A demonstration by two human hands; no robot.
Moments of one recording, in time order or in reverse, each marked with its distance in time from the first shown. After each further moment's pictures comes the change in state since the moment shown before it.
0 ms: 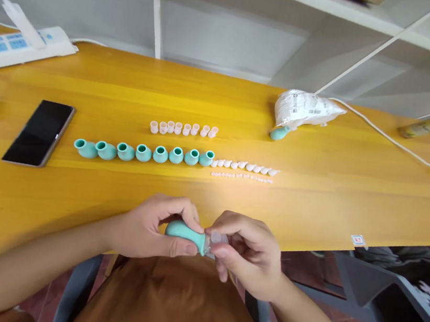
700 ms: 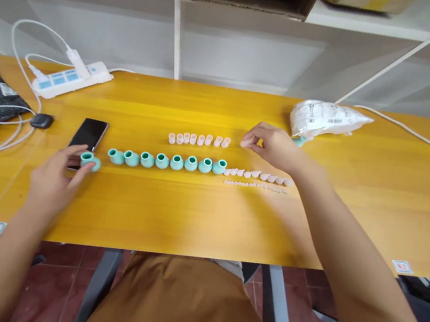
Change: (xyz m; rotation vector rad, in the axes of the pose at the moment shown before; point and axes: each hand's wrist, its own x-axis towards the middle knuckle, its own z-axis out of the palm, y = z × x) left_hand -0.149 0.007 -0.149 1.477 0.943 -0.346; right_hand 0.190 0.043 -0.187 -1.106 -0.114 -0.247
